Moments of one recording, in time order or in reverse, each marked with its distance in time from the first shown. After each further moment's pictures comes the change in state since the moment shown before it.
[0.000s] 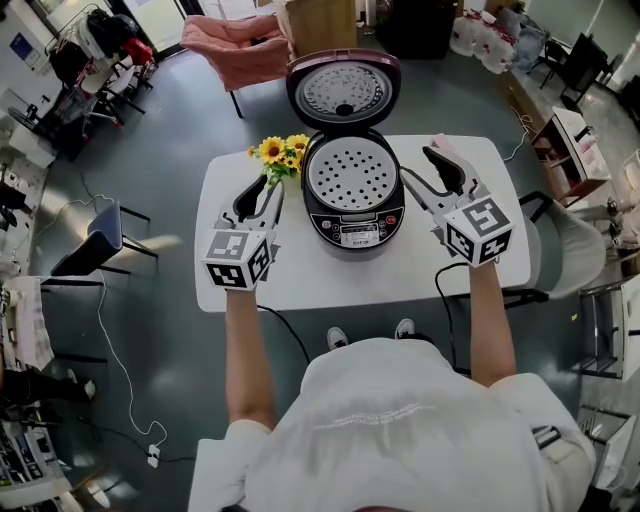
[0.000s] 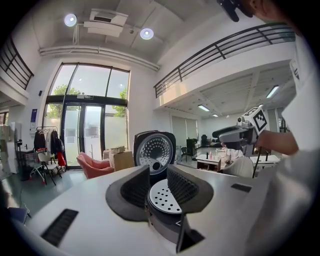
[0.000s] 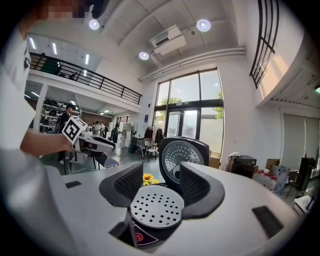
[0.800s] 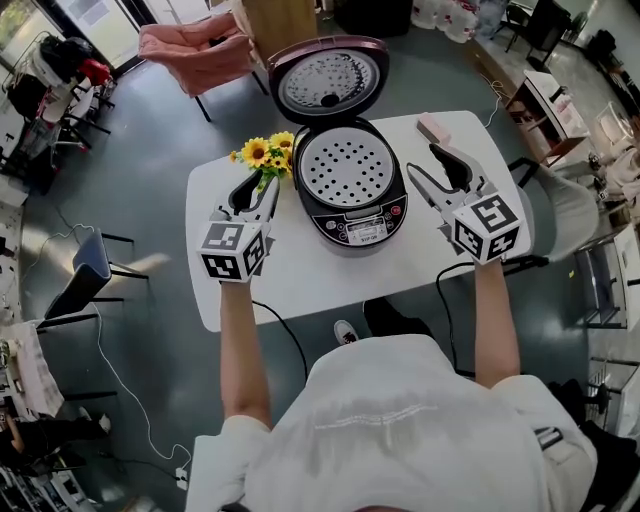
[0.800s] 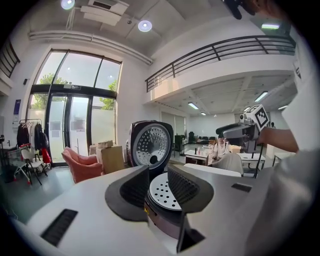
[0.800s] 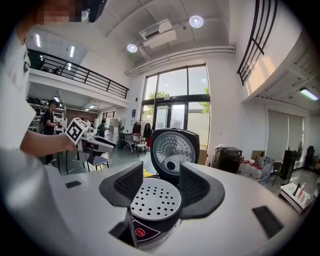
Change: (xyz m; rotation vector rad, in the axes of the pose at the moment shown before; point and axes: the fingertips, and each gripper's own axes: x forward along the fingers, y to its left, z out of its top) left arm 0.039 0.030 -0.025 0.002 0.059 -0.162; right arm -0.001 -0.001 -0.021 0.067 0.073 -0.150
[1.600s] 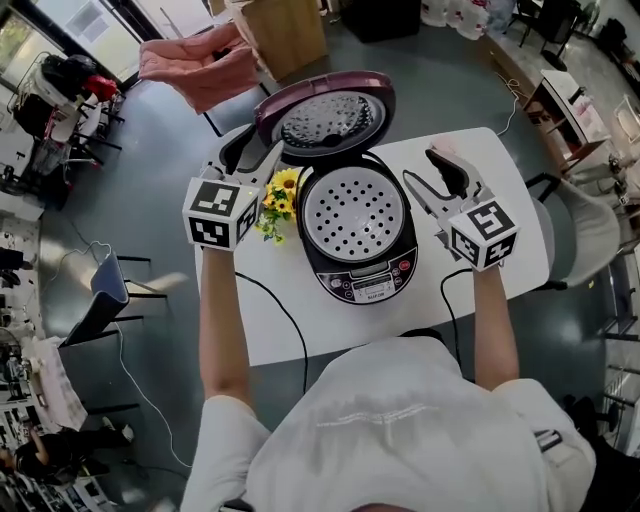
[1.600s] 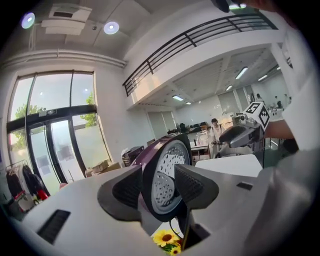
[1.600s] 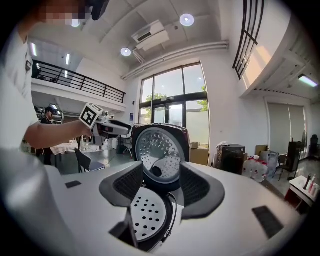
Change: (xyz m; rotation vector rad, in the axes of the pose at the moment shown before) left arm 0.136 0.050 0.113 0.313 0.005 -0.062; right arm 0.084 -0.074 -0.004 0.065 -0.032 0.020
